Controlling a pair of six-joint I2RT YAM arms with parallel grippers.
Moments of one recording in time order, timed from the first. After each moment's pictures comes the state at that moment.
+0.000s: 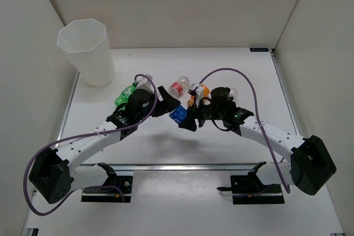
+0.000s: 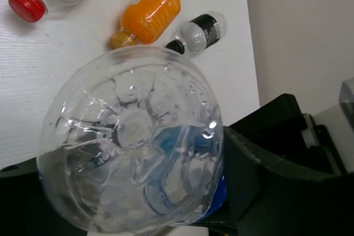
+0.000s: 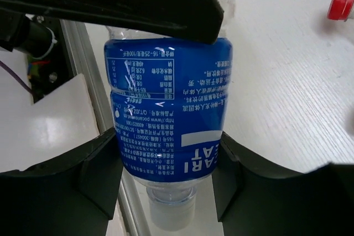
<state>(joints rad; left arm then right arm) -0.69 1.16 0.77 -0.02 -0.04 -0.89 0.66 1.26 0.76 0.02 -0.61 0.08</state>
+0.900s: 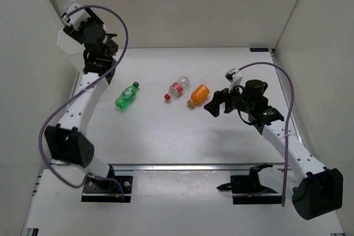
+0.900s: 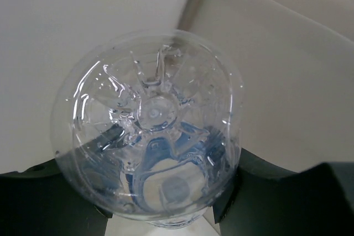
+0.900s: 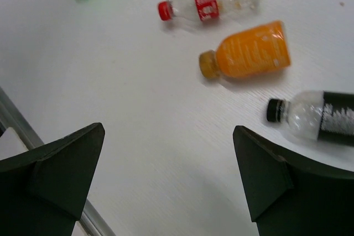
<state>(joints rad) -0.23 1.49 1.52 0.34 -0.98 -0.10 0.31 1.04 0.78 -0.17 -0.51 0.08</state>
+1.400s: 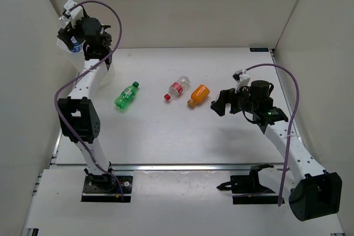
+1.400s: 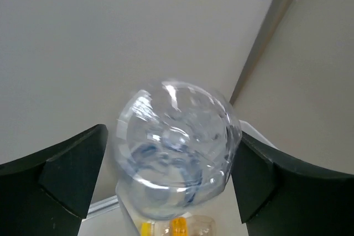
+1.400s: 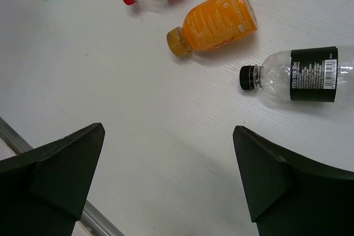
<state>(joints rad) -0.06 1.85 1.69 0.55 -1.18 0.18 0.21 1.02 0.78 -0.29 -0.48 0.08</state>
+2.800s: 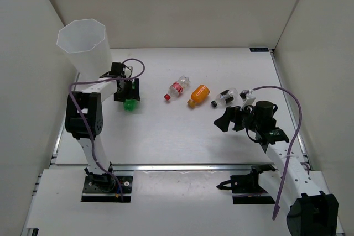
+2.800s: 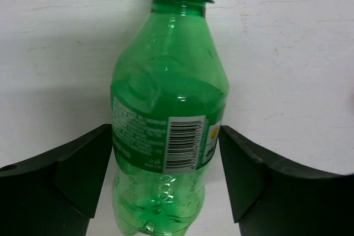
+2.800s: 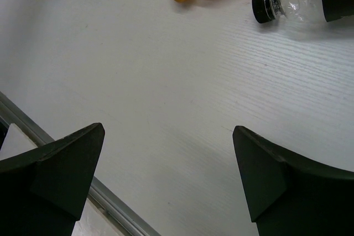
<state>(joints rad) -0.09 1.90 1.25 -0.45 0.11 -0.11 0.12 0.81 0.47 -0.22 -0.56 0.20</state>
